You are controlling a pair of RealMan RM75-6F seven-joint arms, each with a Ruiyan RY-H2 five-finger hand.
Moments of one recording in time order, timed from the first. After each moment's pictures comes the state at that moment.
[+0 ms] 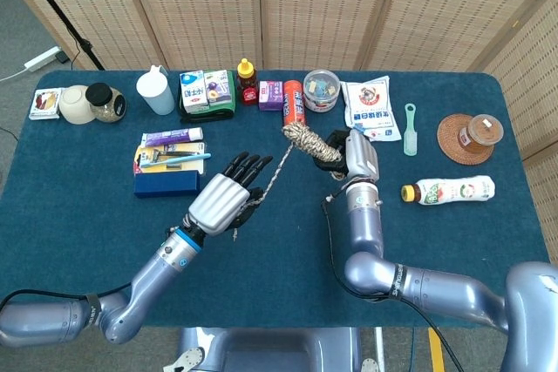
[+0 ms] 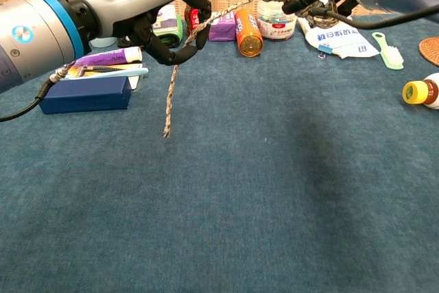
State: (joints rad) left arm -0.83 -1.53 -0.19 -1.73 1.26 1.09 0.42; right arm 1.02 -1.58 0.52 -1.60 -0.21 1.28 -0.26
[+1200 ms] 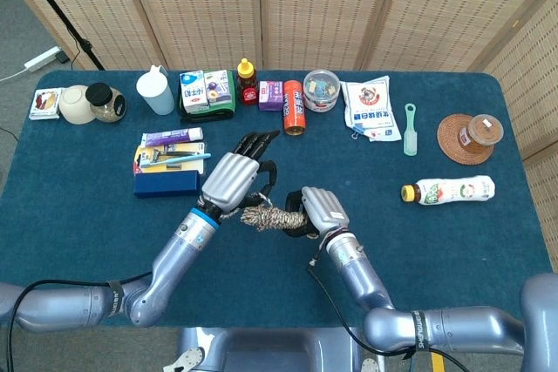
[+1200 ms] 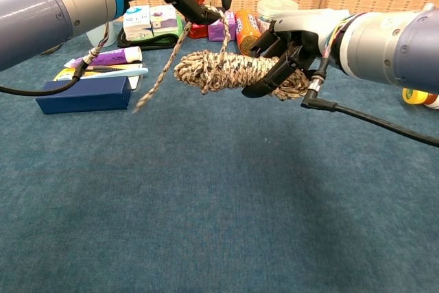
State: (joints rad) left arm -0.92 -1.59 -0.35 -1.70 1.00 1.05 0.36; right arm 0.90 -1.52 0.33 -1.93 -0.48 1.12 -0.38
